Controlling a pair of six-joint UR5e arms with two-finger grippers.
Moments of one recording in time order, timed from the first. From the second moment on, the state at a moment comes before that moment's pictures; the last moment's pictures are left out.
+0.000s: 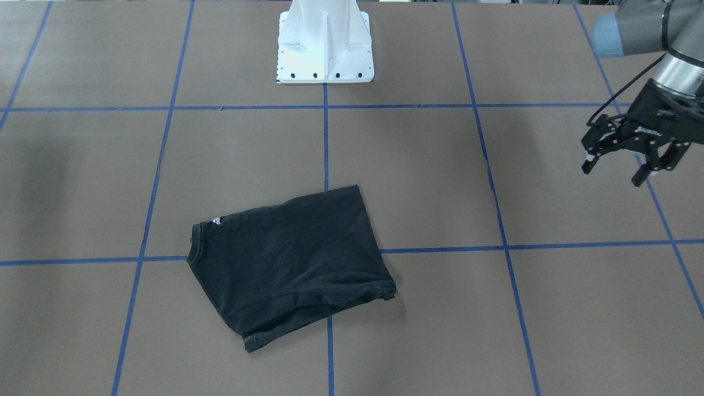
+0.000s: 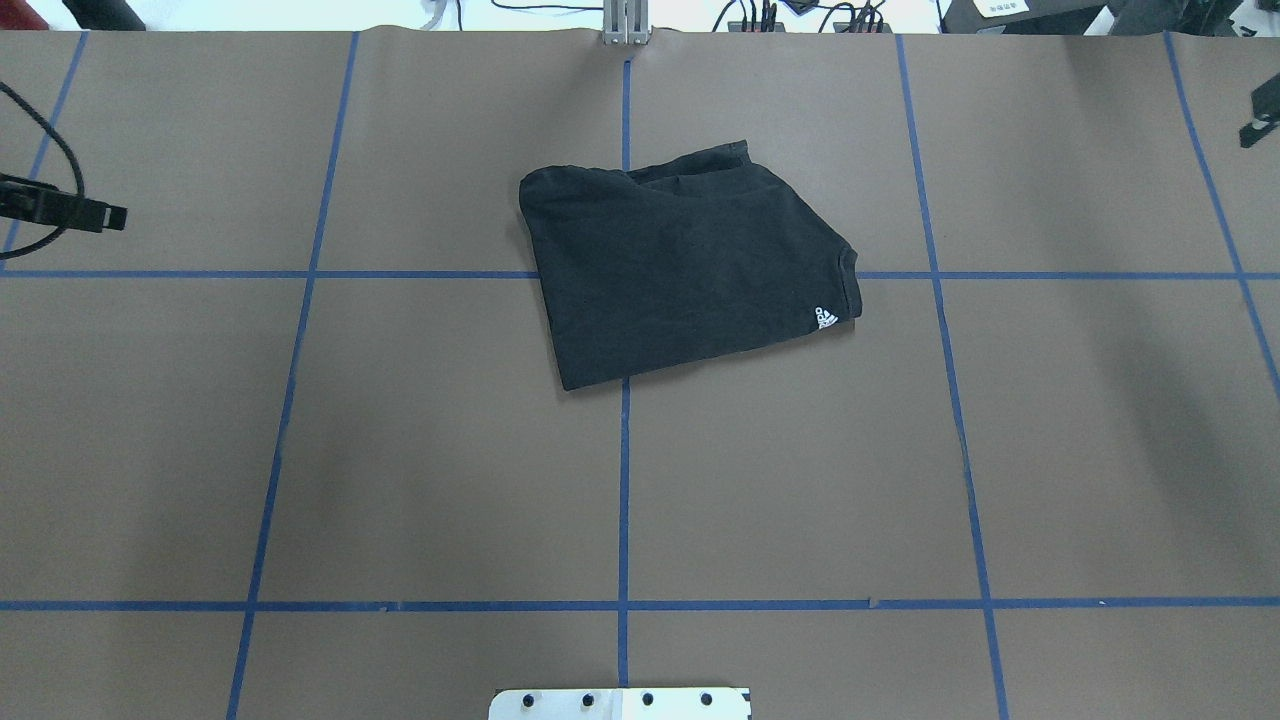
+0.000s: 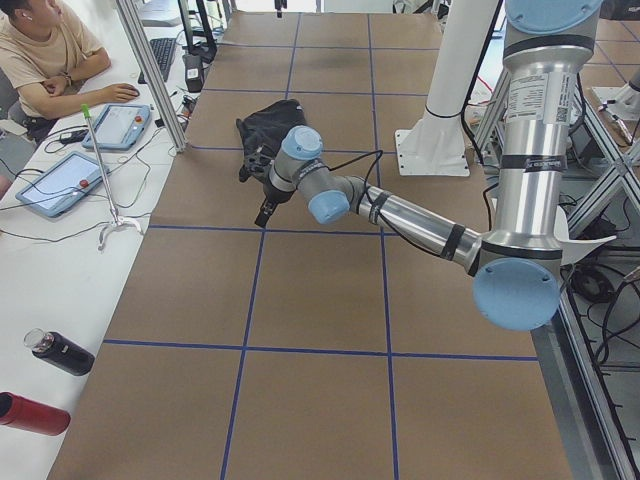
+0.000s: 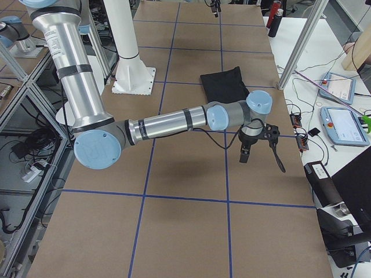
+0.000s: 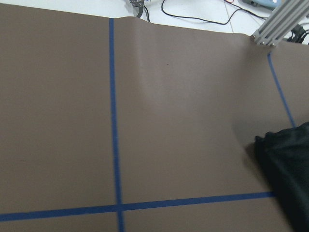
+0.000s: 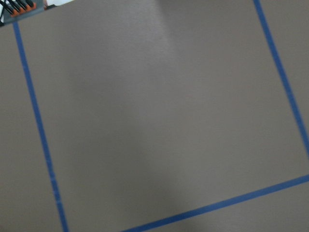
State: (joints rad) left arm -1.16 -1.57 -1.90 -2.11 -2.11 -0.49; right arm 1.47 -1.32 1.54 -1.65 2.31 0.30
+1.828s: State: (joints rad) left arm -1.43 -1.47 -1.84 -1.92 -2.29 -0.09; right arm 1.55 -1.52 1.66 -1.71 2.35 0.02
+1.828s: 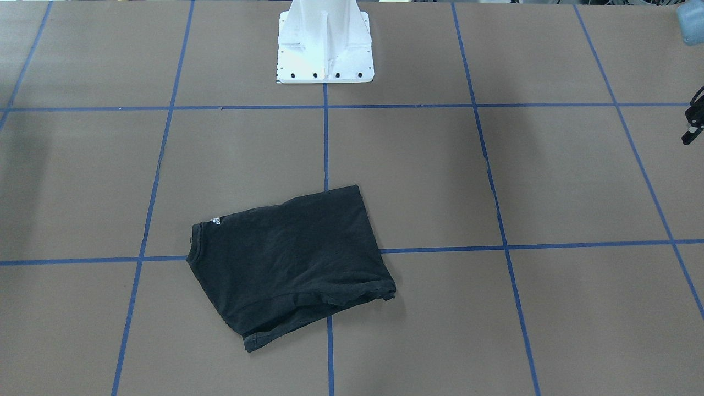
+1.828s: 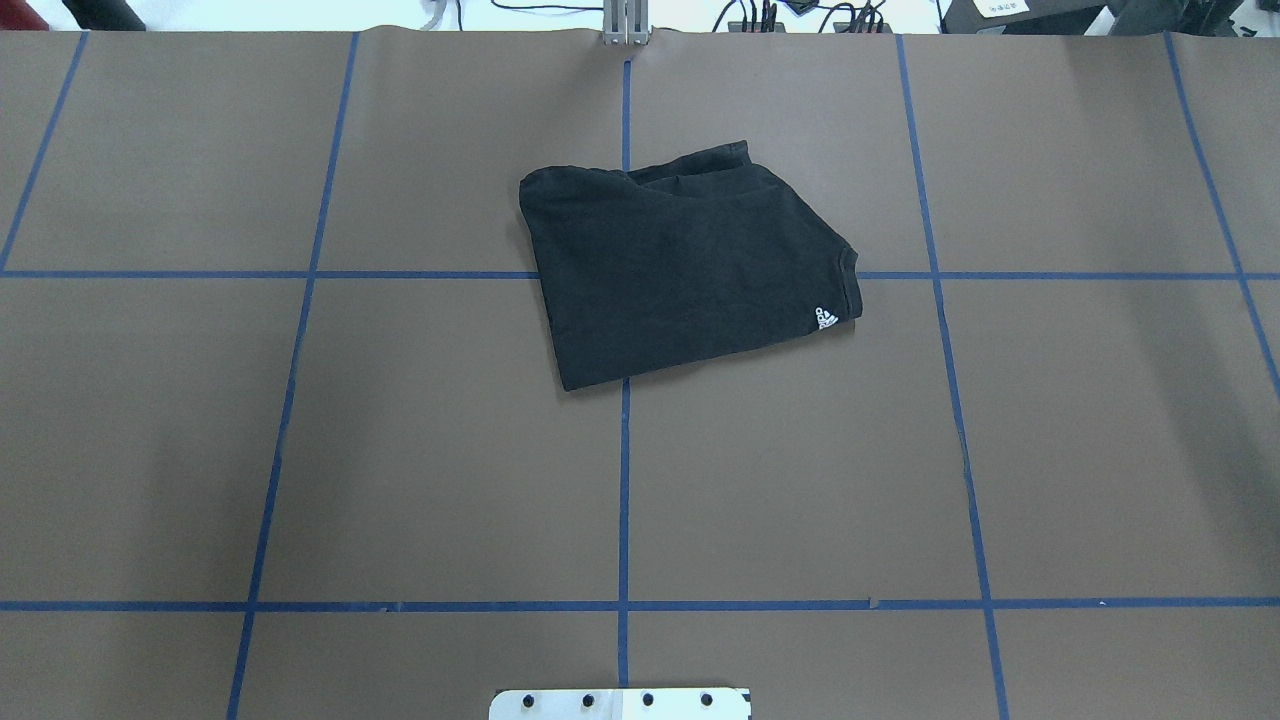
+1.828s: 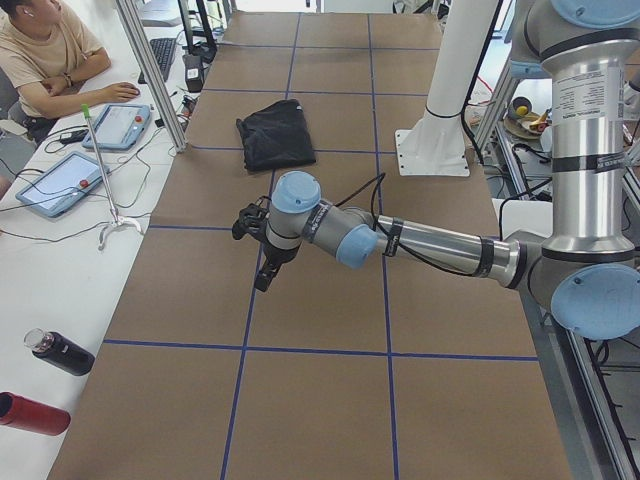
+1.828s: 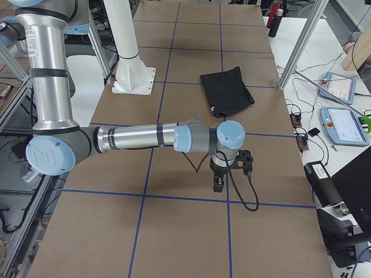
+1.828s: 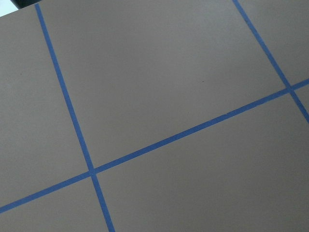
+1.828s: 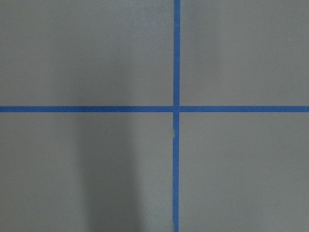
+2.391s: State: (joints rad) left arm -1.47 -1.49 -1.74 -1.92 -2.36 -0.09; right arm 1.55 -1.55 1.72 -1.71 2.35 0.02
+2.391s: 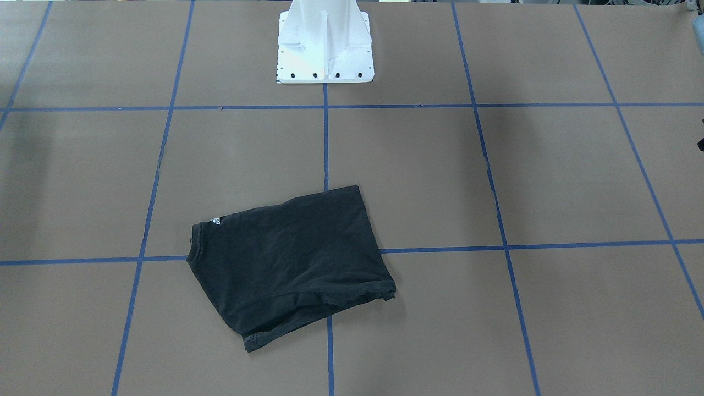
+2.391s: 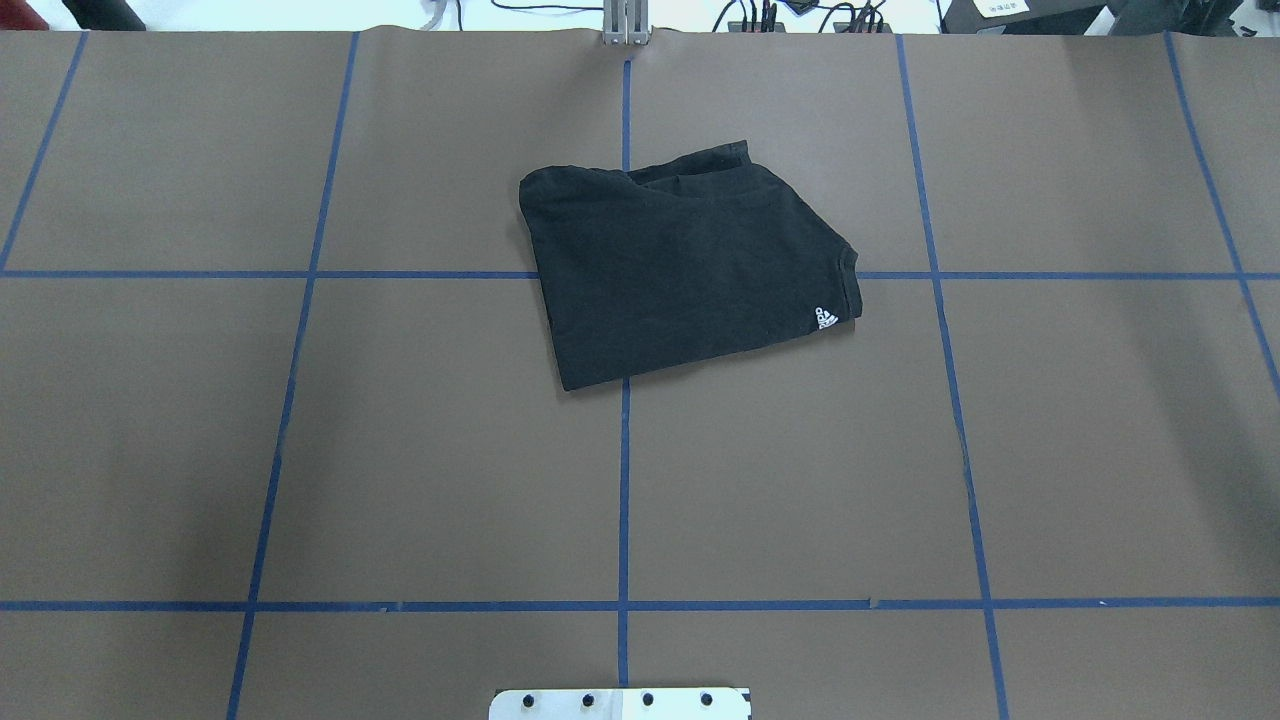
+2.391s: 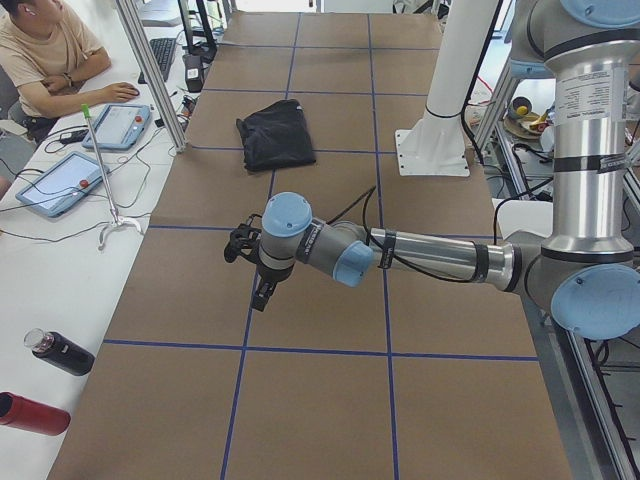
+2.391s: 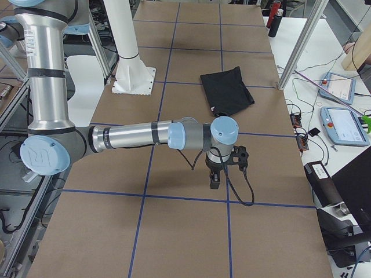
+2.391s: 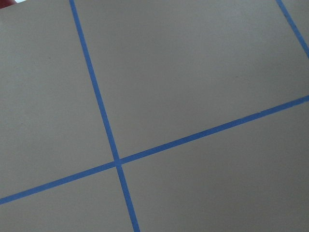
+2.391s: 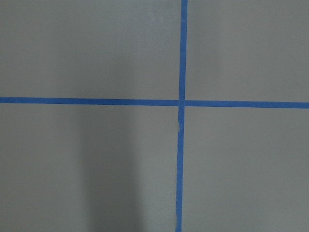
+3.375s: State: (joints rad) left arm -1.50 -1.48 -1.74 -1.92 -2.42 -0.10; right arm 1.57 -1.58 1.78 -1.71 2.35 0.02
